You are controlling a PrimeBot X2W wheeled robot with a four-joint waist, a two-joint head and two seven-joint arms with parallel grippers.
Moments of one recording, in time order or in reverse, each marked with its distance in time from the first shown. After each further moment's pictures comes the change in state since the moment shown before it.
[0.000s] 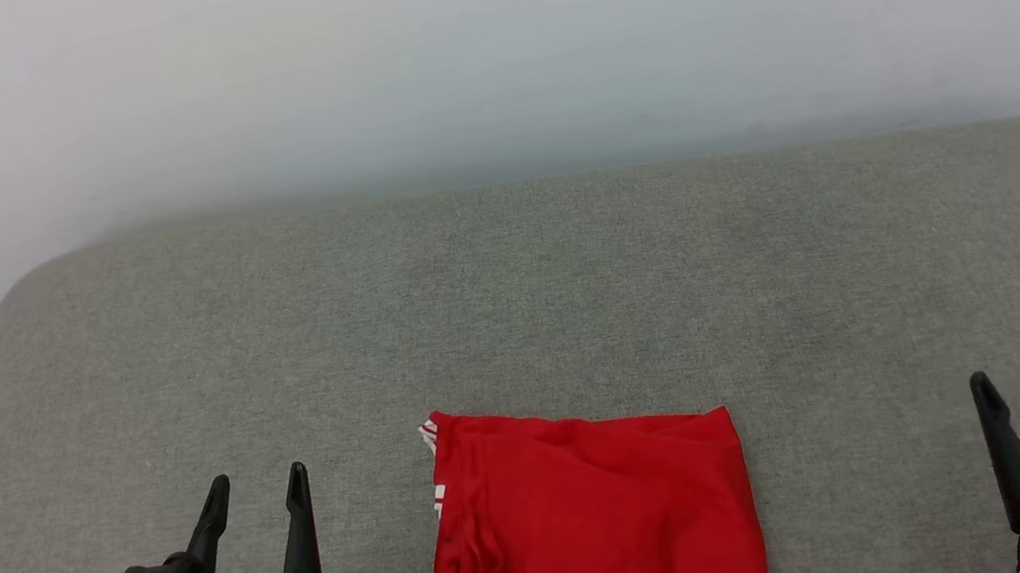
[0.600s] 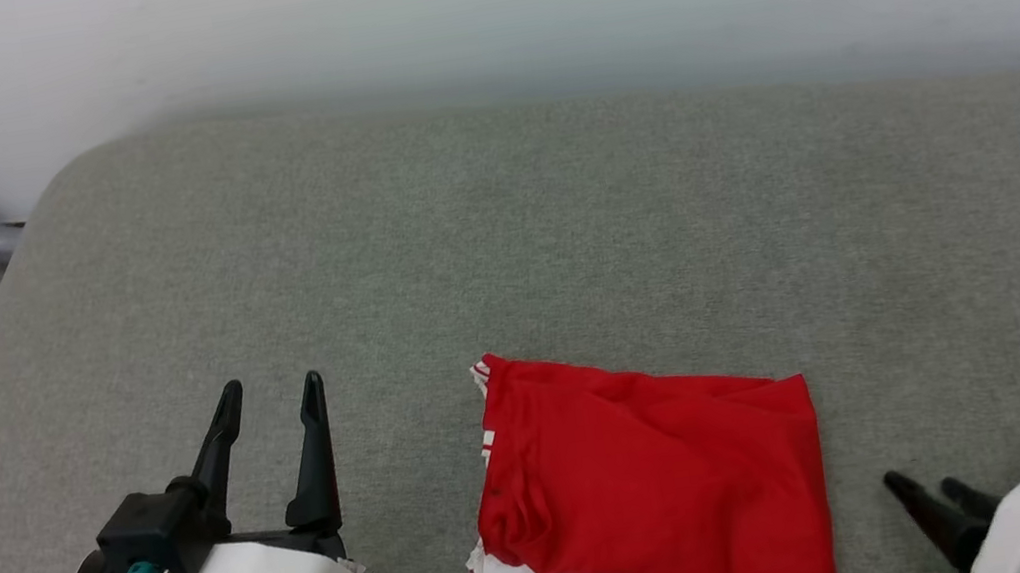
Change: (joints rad) left arm -0.101 -0.045 0.025 -0.027 0.044 -0.059 0.000; right arm -0.125 0.000 -0.053 0.266 0.309 0.000 0.453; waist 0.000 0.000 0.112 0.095
